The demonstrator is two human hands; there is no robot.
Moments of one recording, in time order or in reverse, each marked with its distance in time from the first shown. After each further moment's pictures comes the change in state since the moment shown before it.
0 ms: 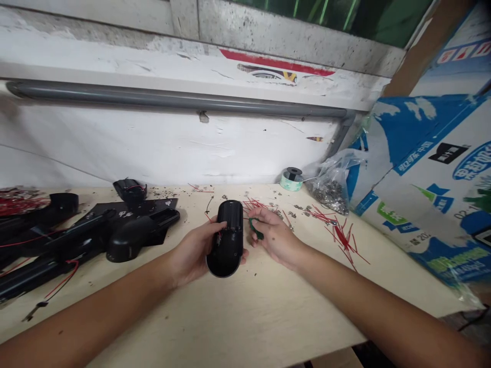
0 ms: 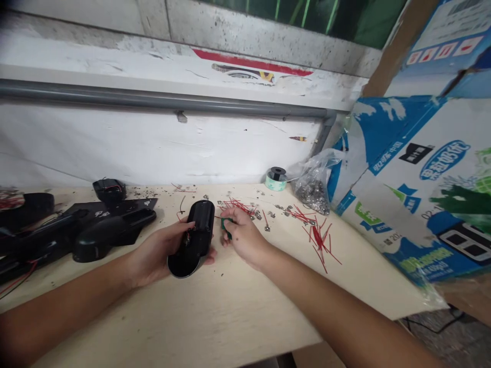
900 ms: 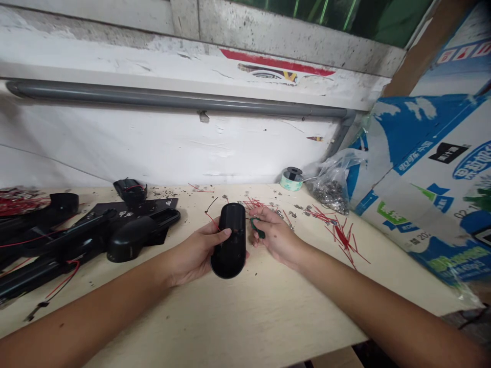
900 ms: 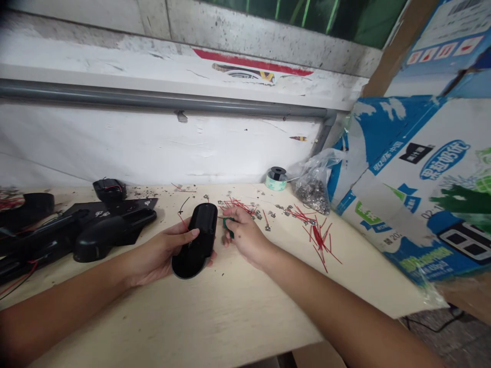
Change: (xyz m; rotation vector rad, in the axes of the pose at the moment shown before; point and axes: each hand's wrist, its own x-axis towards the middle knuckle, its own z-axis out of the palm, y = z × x) left_hand 0.000 -0.002 -0.008 0.077 -0.132 0.036; right_hand 0.001 -0.001 0.000 0.017 0.064 0.029
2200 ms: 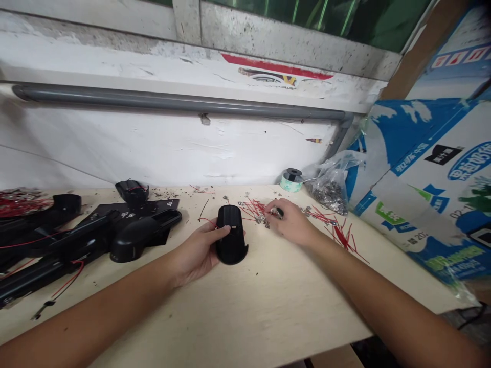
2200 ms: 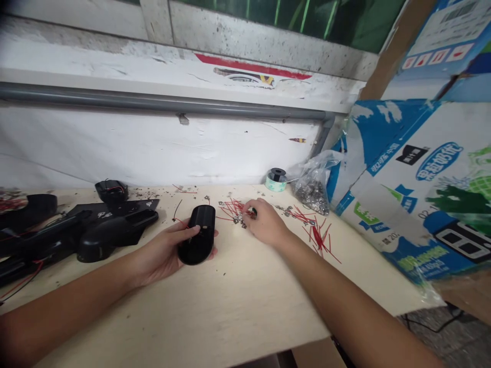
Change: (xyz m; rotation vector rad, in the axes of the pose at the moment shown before) left_hand 0.000 0.002 0.011 -0.064 0.226 0.045; right_hand 0.017 -0.026 -0.061 -1.162 0.148 -0.446
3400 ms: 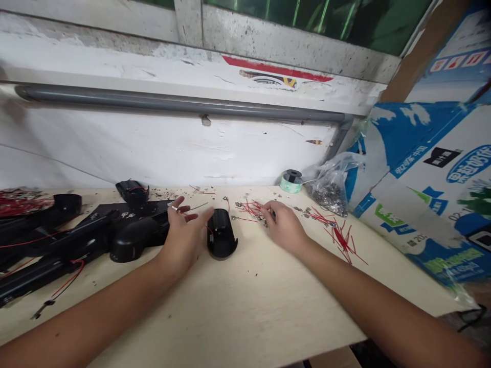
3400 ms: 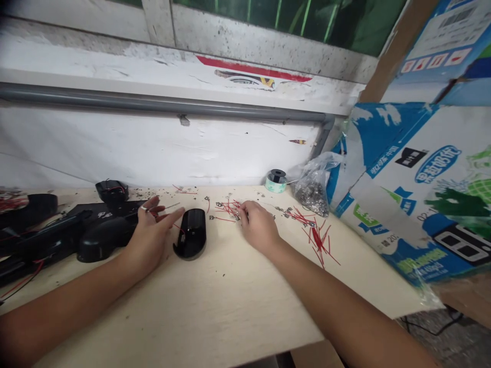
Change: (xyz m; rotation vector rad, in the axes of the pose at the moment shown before) left_hand 0.016 0.010 -0.023 0.526 0.656 0.510; right_hand -0.004 -0.006 0.023 -0.192 0.063 0.005
